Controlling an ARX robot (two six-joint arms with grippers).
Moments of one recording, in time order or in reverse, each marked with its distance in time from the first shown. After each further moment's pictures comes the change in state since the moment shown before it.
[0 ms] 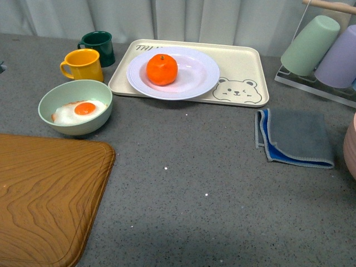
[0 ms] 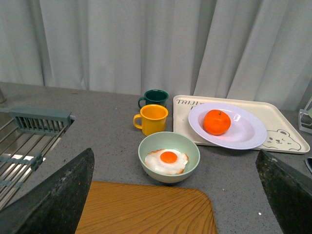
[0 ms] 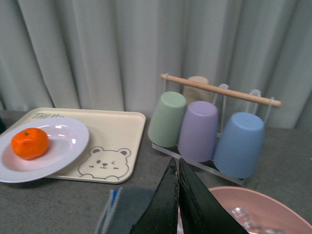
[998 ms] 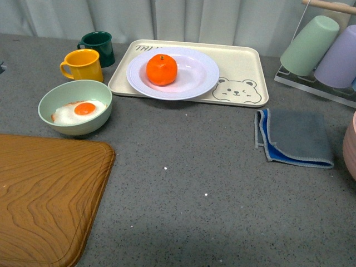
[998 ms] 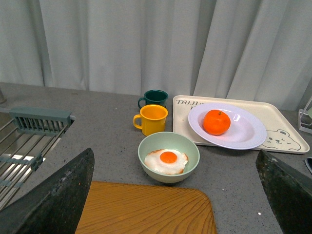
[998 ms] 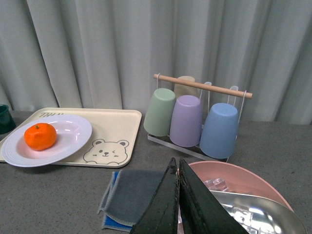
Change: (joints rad) left arm 0.000 0.000 0.000 0.000 0.000 0.000; right arm -0.016 -0.755 -0.156 -0.581 -0.004 0.000
